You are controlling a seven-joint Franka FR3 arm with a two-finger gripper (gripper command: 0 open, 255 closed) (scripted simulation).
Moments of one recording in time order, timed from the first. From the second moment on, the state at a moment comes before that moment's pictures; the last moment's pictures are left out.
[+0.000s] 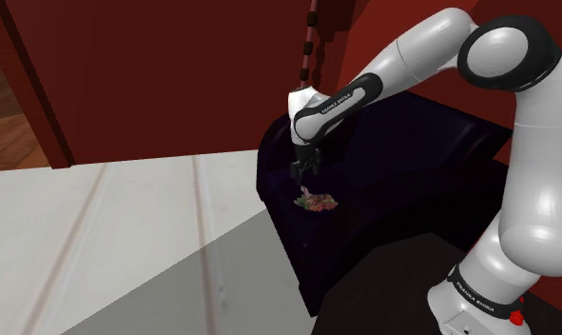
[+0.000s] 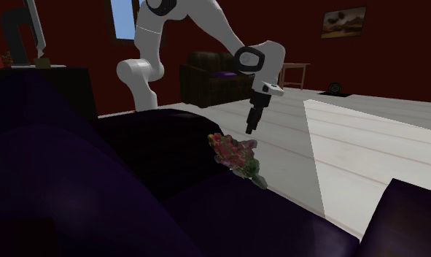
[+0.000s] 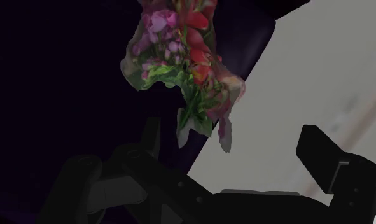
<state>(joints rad) 0.04 0.37 0.05 -1.99 -0.18 2.17 0.14</state>
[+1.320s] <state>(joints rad) 0.05 0.51 0.04 -1.94 -0.21 2.25 0.17</state>
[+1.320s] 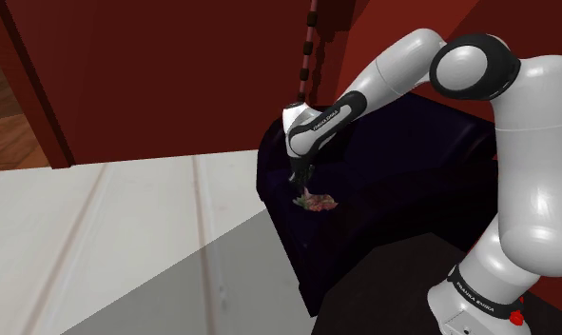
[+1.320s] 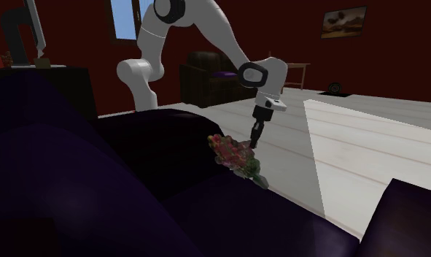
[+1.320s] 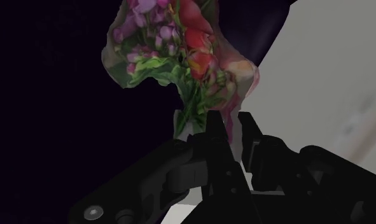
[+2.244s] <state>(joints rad) 0.04 0.39 0.05 -1.93 -0.19 2.12 0.14</state>
